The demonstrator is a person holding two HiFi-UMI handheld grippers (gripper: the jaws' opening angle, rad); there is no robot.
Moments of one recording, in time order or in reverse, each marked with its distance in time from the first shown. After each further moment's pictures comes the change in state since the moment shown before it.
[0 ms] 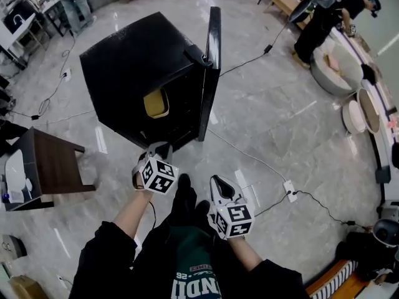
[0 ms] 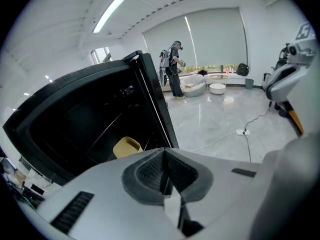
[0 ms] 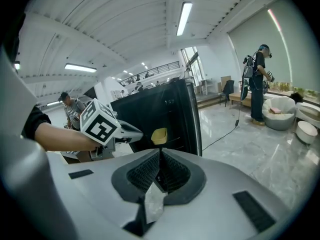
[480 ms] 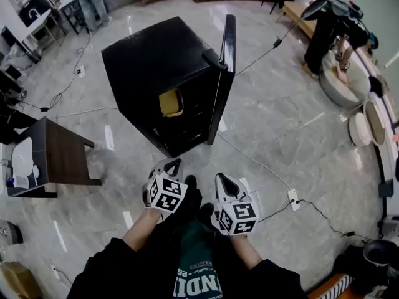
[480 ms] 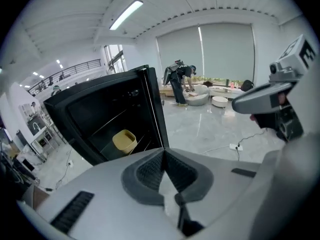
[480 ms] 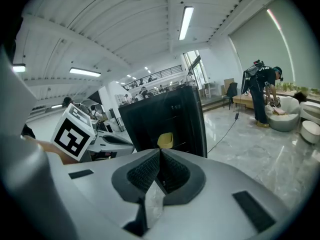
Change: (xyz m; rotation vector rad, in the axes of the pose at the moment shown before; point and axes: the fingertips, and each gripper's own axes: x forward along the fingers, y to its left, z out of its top) left arm -0.069 -0.048 -0.005 -0.162 -0.046 -0.019; right arm -0.015 0.011 0.015 0.005 -0.050 0.034
